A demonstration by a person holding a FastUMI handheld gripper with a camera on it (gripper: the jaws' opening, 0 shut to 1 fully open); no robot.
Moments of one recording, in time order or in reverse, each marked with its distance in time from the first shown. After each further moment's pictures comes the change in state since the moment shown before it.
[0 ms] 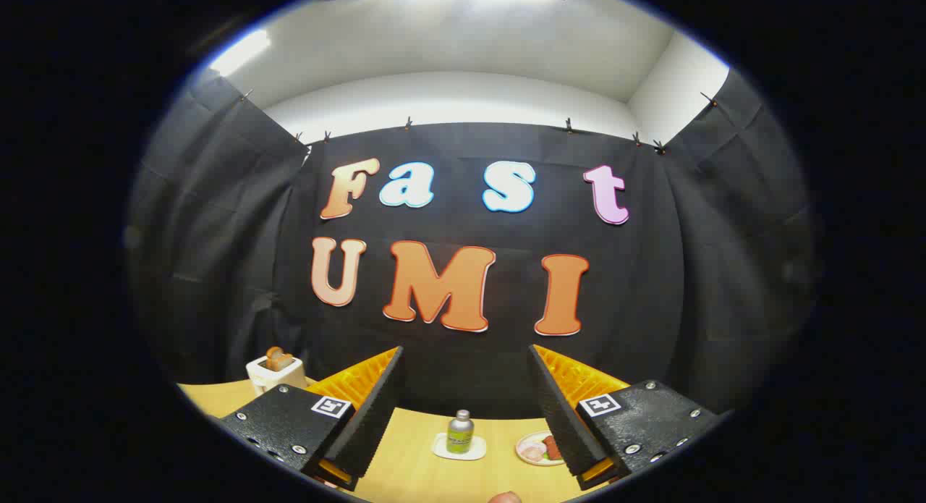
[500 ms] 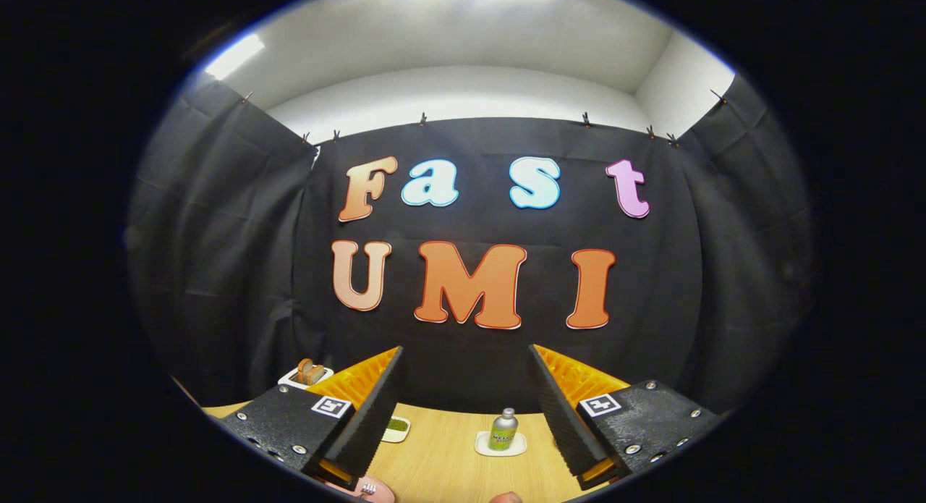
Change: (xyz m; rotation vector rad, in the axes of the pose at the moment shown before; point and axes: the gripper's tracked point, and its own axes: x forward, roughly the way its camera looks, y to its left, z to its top) arm 0.003 0.070 0.014 0.034 0.049 0.011
